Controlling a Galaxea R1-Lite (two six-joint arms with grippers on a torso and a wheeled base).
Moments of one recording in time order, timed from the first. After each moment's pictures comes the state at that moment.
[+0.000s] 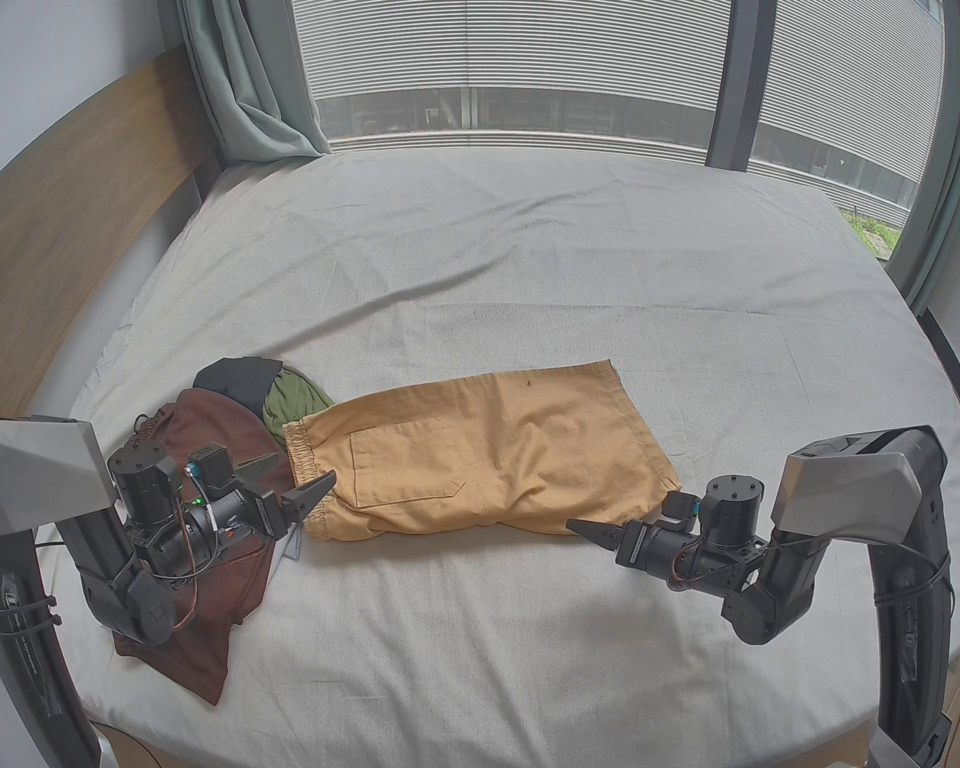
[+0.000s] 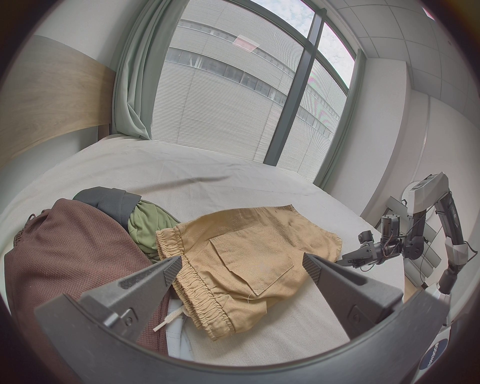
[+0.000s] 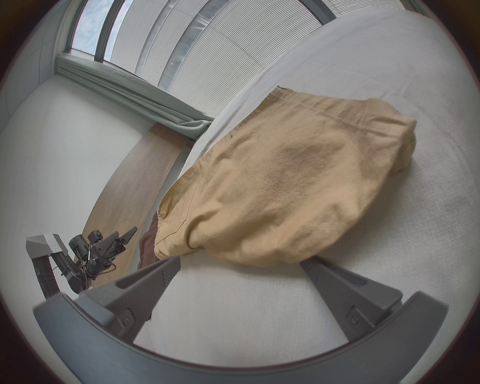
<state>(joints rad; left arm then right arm) -0.08 2.16 -0.45 -1.55 -0.45 -0.10 0.35 2.47 -0.71 -1.42 0.40 0.63</state>
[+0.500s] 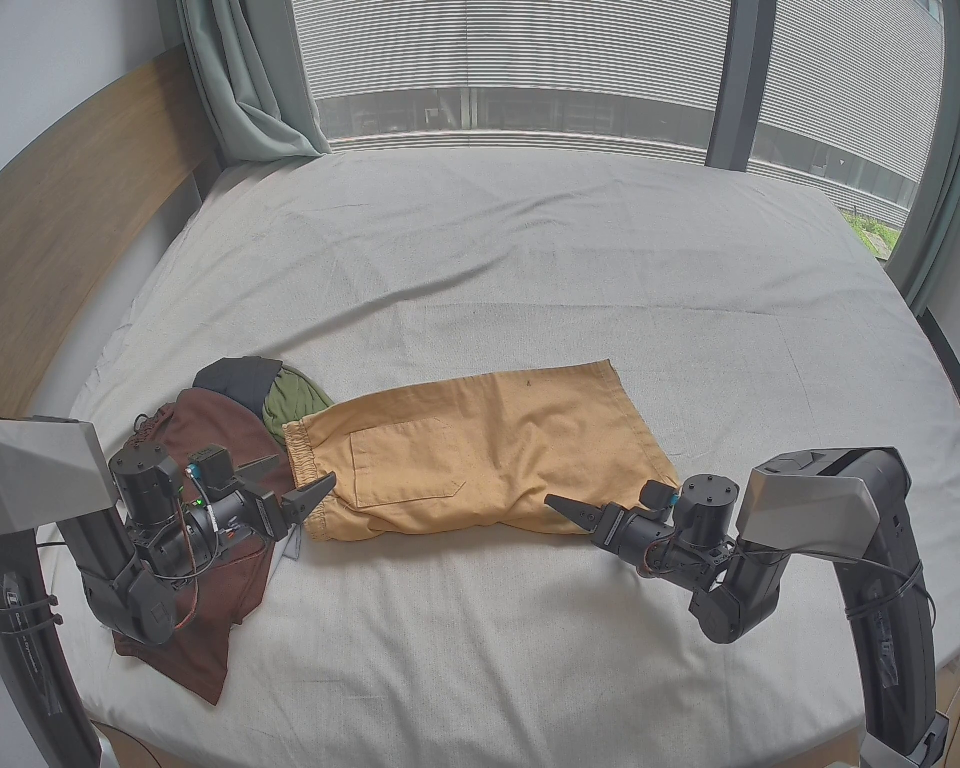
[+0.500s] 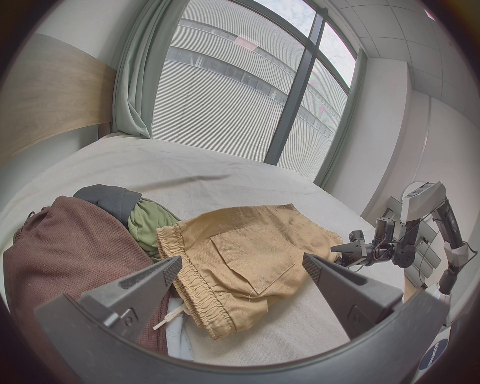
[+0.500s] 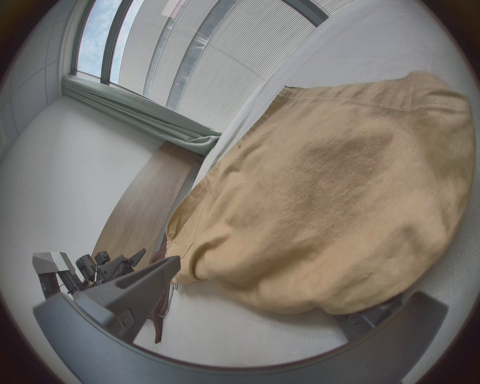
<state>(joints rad) -0.08 2.17 -0.46 -1.55 -0.45 -0.10 0.38 2.59 -0.88 -1.52 0.37 0.76</state>
